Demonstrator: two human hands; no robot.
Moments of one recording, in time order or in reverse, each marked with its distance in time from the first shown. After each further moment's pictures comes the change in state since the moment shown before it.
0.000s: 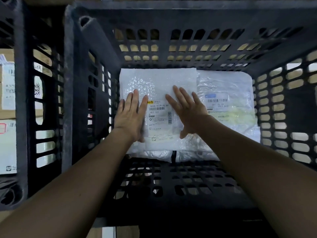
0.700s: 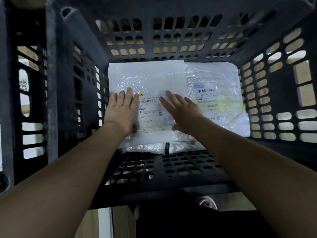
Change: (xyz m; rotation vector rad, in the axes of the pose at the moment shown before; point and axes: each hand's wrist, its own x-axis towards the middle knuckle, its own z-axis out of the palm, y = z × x) left_hand -0.008 0.009 -0.001 0.257 0.061 -0.015; right_hand -0.036 -0.010 0.018 0.155 0.125 -0.021
